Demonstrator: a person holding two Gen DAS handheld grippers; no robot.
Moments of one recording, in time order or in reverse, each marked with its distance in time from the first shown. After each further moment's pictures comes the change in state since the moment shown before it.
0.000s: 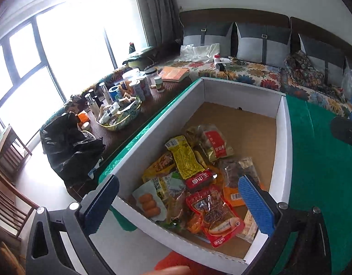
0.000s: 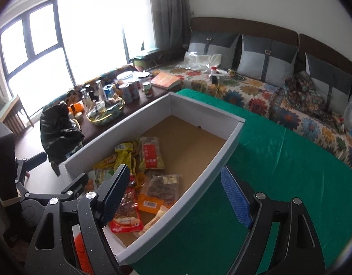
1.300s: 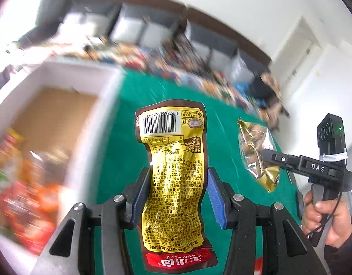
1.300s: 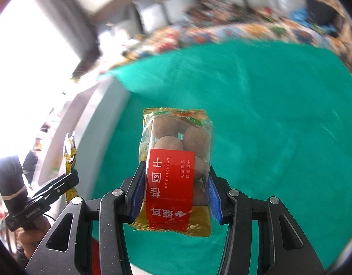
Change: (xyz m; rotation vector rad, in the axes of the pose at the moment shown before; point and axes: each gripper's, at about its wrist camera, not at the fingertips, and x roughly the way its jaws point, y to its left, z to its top) left arm 0.003 -0.156 0.019 0.056 0.089 -0.801; right arm -0.065 -0.247 -0.138 0.555 0.129 -0.042
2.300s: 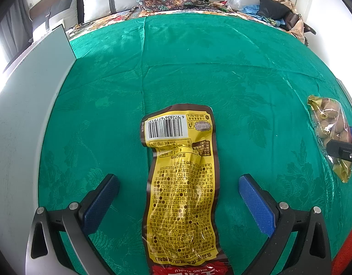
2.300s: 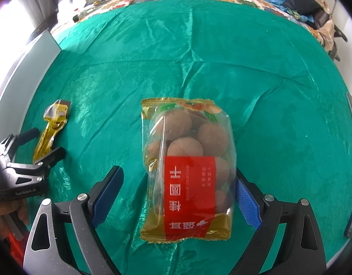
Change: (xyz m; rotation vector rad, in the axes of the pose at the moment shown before) left arm 0.226 -0.059 -0.082 0.342 0.327 0.237; right arm 0.079 -0.101 -0.051 -0.002 0.192 -0.360
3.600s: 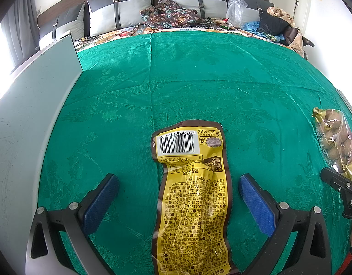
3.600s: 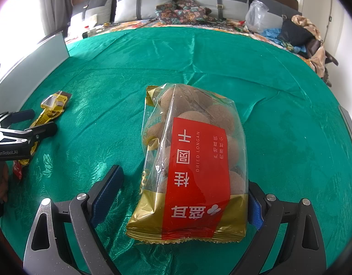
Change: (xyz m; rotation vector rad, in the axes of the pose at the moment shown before) left arm 0.006 0.008 -0.002 -0.011 -0.137 0.005; right arm 0.006 0.006 -0.052 -0.077 -0.264 -0.055
